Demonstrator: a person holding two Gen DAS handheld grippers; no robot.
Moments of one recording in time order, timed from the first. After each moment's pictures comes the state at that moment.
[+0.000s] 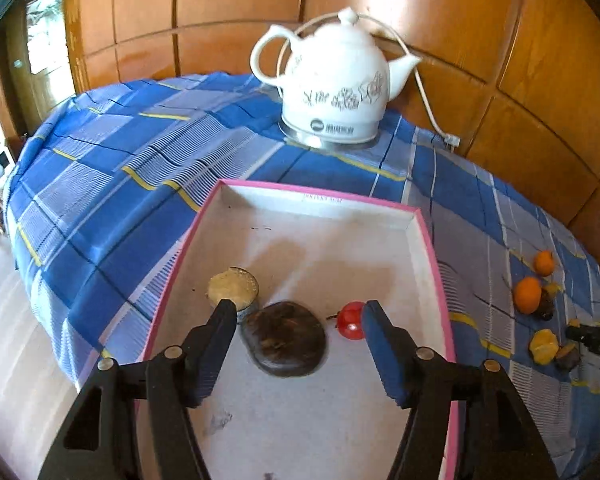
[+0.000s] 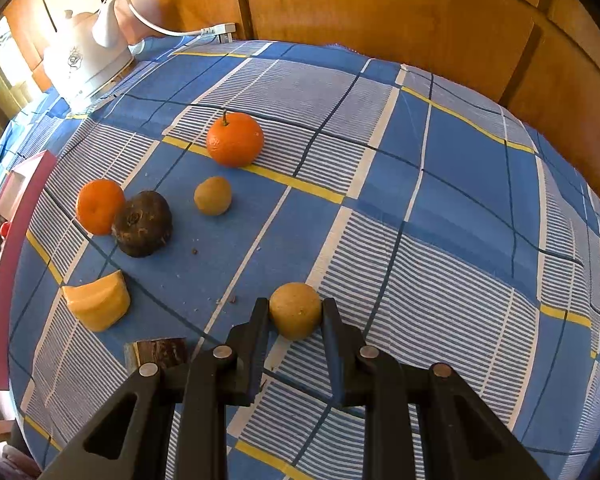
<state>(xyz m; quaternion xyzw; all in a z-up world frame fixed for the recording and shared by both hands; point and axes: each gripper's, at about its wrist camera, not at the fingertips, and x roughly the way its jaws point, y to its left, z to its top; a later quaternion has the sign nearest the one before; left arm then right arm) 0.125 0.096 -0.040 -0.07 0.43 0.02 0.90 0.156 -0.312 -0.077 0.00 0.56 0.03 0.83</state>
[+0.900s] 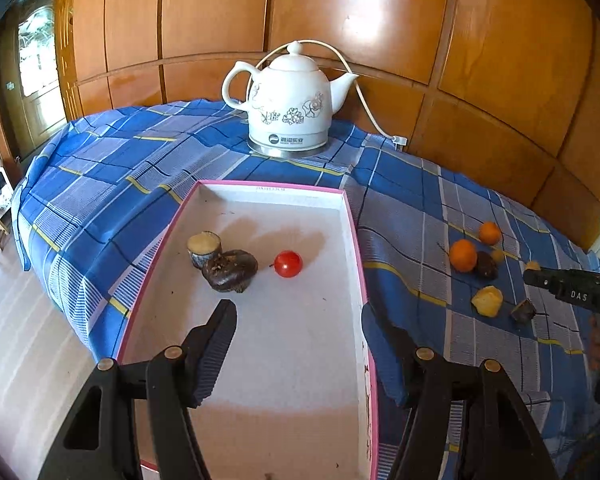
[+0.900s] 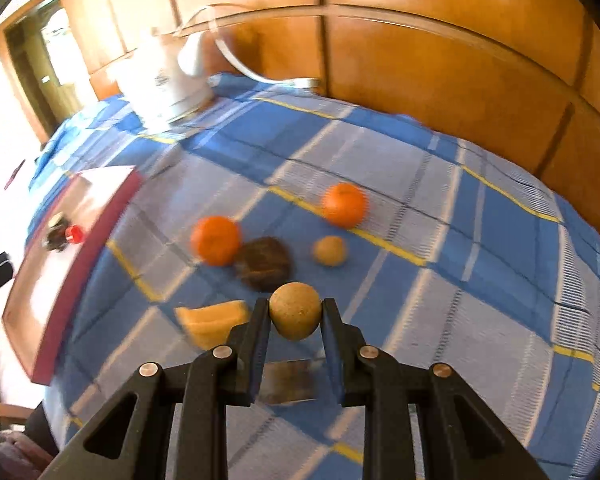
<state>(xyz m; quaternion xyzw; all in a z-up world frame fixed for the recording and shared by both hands) 0.047 0.053 -0.011 -0.05 0.40 -0.01 0.92 0.131 -0.241 -0.031 -0.01 0.49 0.12 0.87</state>
